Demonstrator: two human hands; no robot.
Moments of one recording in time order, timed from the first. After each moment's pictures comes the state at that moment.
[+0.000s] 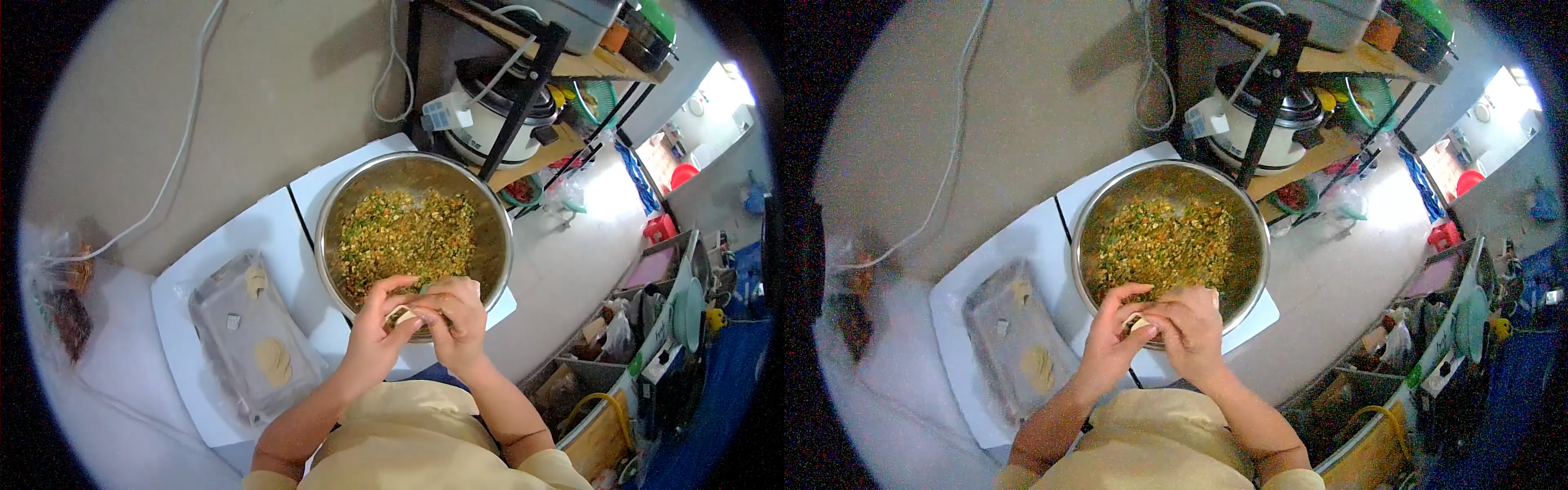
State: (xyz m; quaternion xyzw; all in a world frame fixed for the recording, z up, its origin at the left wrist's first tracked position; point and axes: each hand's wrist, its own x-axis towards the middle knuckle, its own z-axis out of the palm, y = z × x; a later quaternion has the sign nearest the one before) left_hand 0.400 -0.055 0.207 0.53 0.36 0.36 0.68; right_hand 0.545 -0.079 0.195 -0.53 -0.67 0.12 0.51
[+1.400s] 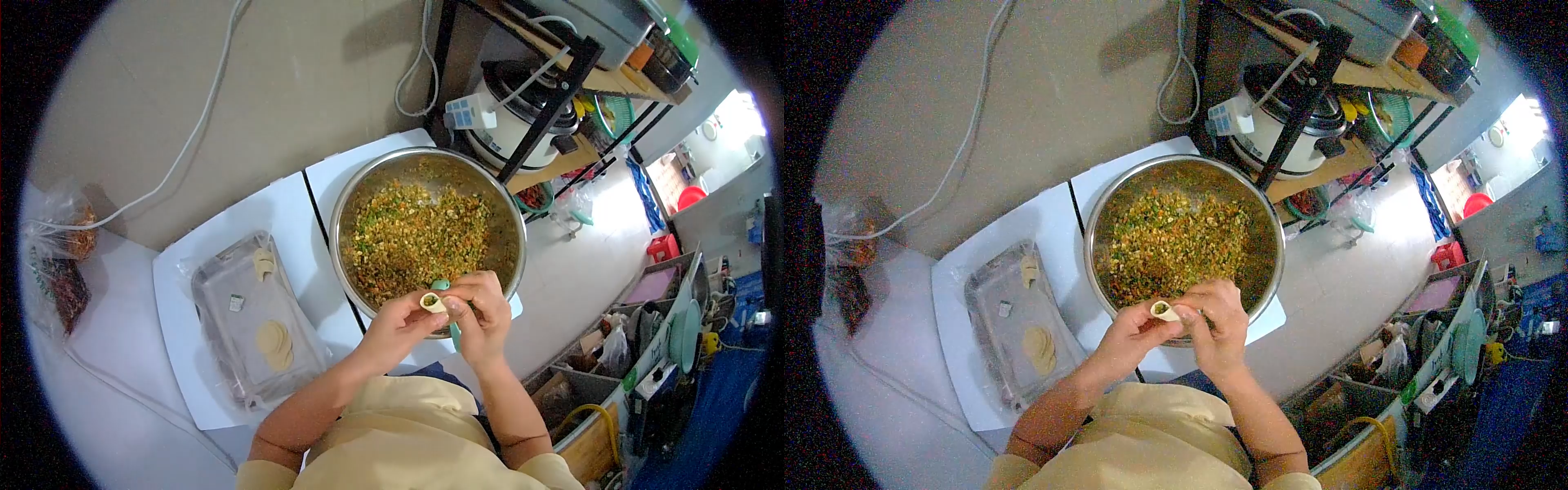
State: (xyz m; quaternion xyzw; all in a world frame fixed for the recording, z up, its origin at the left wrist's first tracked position) left_hand 0.403 -0.053 0.191 0.46 0.32 0.31 0.77; right_hand 0.552 -0.079 0.193 -0.53 -0.62 0.19 0.55
